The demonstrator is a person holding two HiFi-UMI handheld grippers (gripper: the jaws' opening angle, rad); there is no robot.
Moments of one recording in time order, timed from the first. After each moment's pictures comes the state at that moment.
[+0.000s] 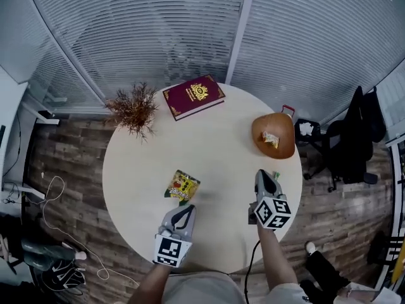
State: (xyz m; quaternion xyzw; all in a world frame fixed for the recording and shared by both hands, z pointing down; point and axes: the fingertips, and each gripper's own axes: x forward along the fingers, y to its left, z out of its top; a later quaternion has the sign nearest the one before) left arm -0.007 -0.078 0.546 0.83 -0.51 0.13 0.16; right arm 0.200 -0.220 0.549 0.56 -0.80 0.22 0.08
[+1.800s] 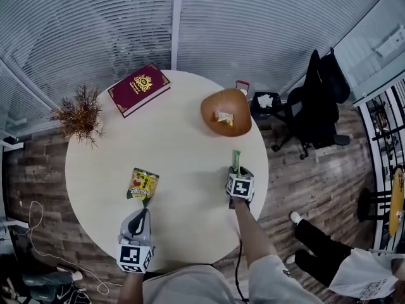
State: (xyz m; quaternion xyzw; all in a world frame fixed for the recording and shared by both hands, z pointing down) left arm -0.030 -0.052 0.566 0.83 -0.51 0.15 0.19; right arm 0.340 -0.183 0.748 0.65 -0.62 0.31 0.32
